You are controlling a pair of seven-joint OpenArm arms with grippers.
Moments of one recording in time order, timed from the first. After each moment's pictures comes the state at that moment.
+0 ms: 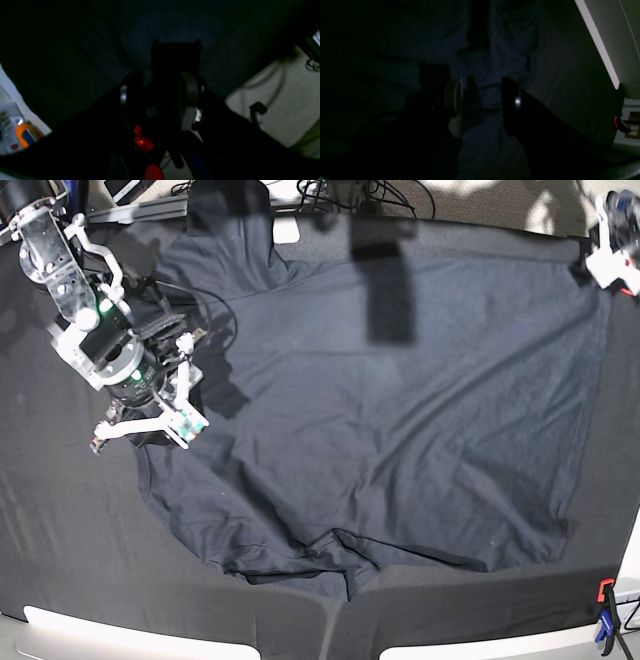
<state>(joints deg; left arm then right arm) 38.0 -34.6 -20.2 90.2 22.4 -37.5 1.0 -3.4 41.1 -20.1 115.5 5.8 11.6 -47.6</state>
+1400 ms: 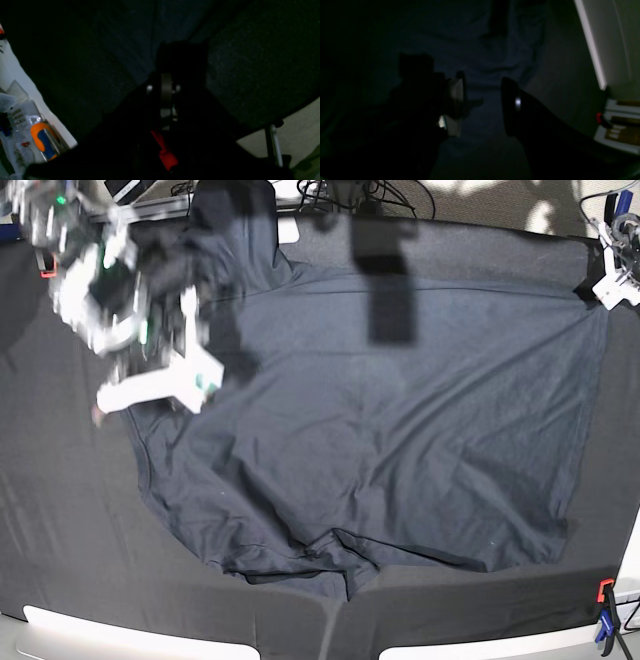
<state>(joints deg) 33.5 -34.4 -20.1 87.6 23.0 -35.6 0.2 -18.5 41.6 -19.9 131.6 -5.7 11.2 -54.8</state>
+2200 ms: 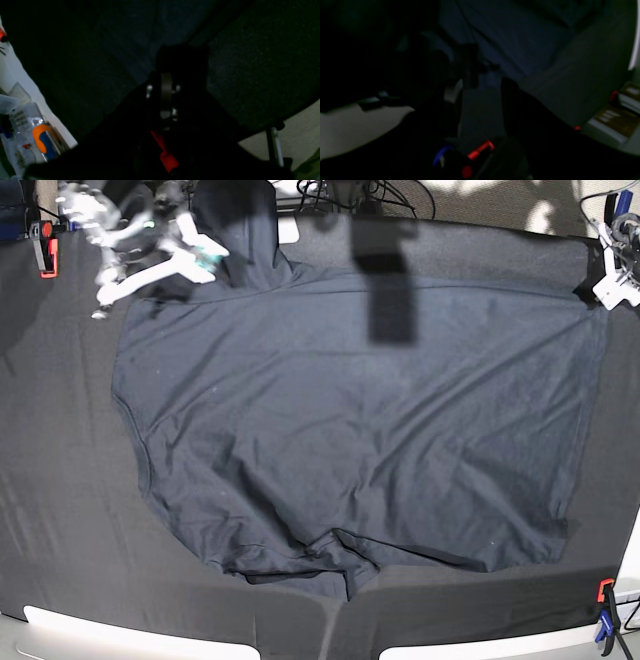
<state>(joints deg) 33.5 -34.5 -20.1 87.5 23.0 -35.6 -1.2 -35.3 47.0 -19.8 133.9 -13.0 16.2 -65.2</state>
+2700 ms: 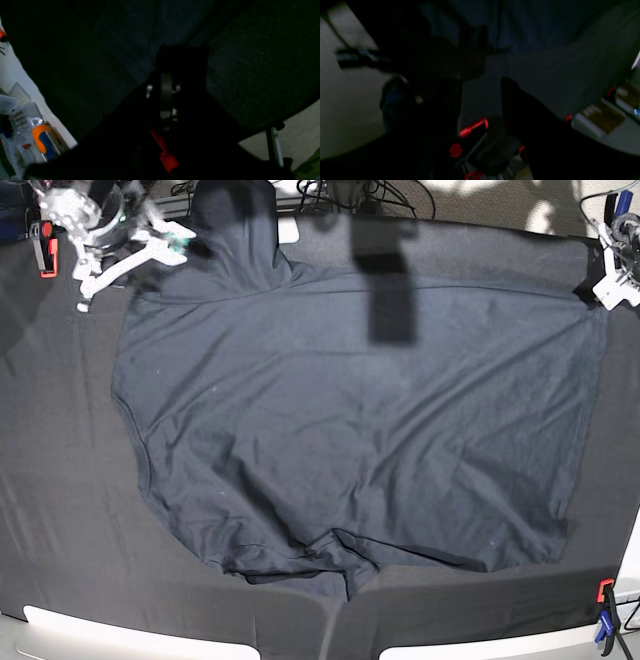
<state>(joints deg) 33.5 -34.5 -20.1 87.5 23.0 -35.6 -1.2 -38.6 53.6 -19.8 123.7 -15.9 16.3 -59.9</state>
